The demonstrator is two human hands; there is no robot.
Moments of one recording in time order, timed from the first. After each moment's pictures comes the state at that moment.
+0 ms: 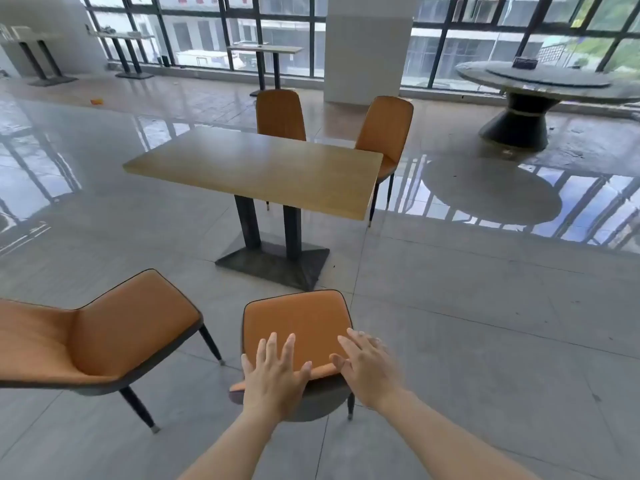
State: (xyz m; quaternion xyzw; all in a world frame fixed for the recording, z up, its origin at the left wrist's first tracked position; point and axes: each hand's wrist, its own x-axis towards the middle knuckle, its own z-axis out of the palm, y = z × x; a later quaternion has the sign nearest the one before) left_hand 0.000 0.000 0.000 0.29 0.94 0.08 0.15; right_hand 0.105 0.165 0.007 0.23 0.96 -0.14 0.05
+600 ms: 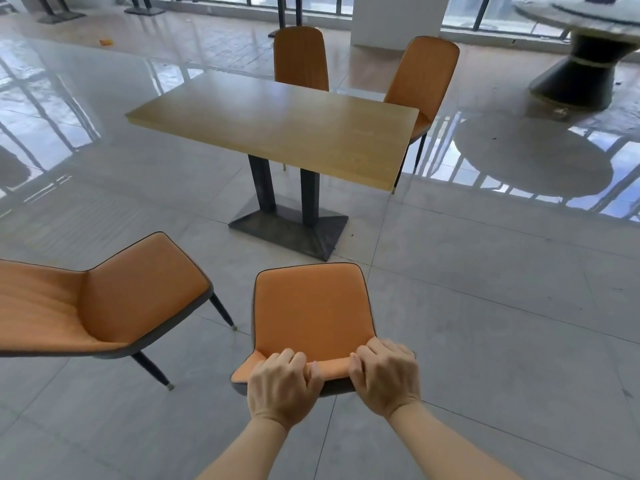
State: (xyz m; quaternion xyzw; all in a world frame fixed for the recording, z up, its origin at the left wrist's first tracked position) left_hand -0.017 0.005 -0.044 0.33 0.93 0.14 -0.04; right_hand 0.080 0.182 -0.055 0.17 0.97 -0.03 -0.16
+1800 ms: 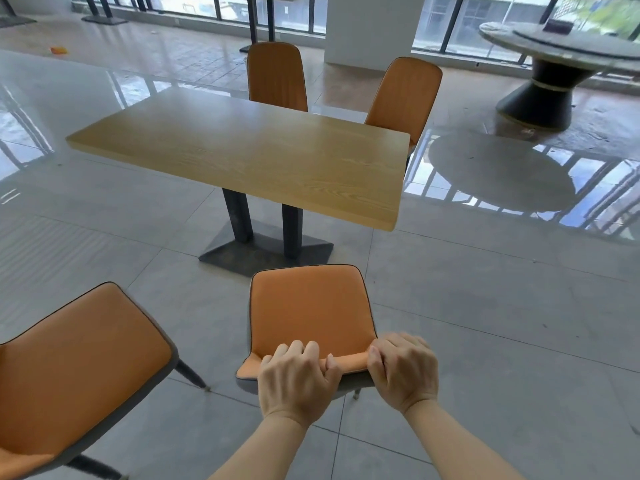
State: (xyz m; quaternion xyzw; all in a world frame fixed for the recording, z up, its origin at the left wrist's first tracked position) left_hand -0.184 0.129 -0.049 0.33 0.93 0.17 -0.06; right_hand -0.080 0.298 -0.068 0.22 0.95 -0.02 -0.24
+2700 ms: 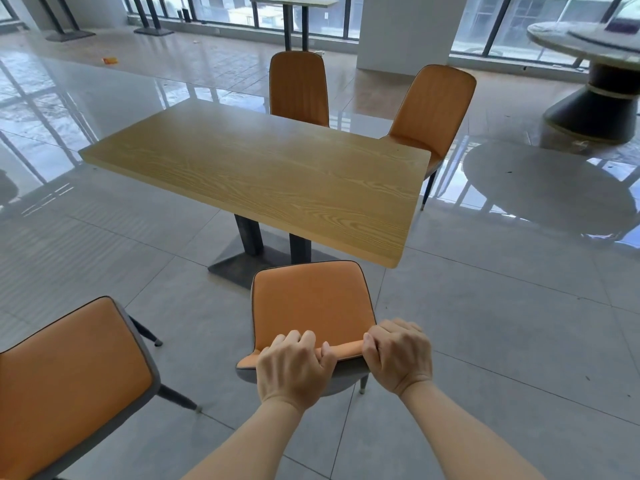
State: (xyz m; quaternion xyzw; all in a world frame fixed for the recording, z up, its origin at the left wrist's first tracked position) left_hand -0.247 0.255 -0.042 0.27 0.94 0.17 -0.07; right_hand -0.169 0.438 -0.066 0.14 0.96 -0.02 -0.25
